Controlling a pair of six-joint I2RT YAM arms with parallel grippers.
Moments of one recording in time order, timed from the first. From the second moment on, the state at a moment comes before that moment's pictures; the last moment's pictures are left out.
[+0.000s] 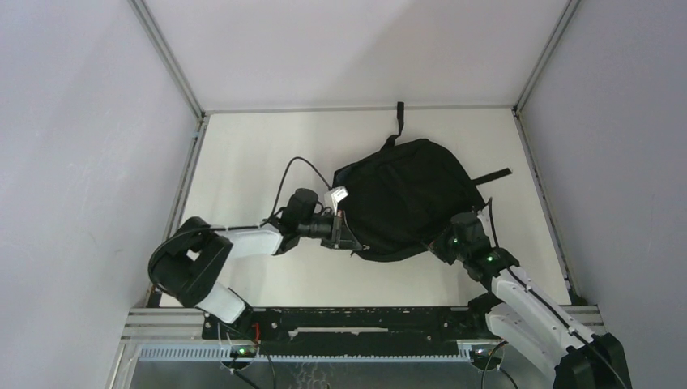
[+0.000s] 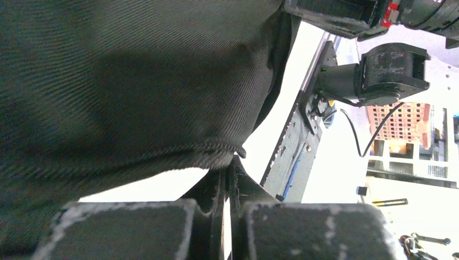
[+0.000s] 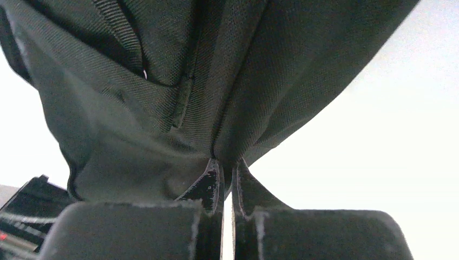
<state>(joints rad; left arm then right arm) -0.64 1.56 0.60 0.37 0.72 -0.59 0.41 0.76 0.34 -0.40 0.03 1.17</state>
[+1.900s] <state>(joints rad) -0.57 1.30 0.73 -0.02 0.53 -0.52 1.29 1.07 0.51 0.01 0.65 -0.06</state>
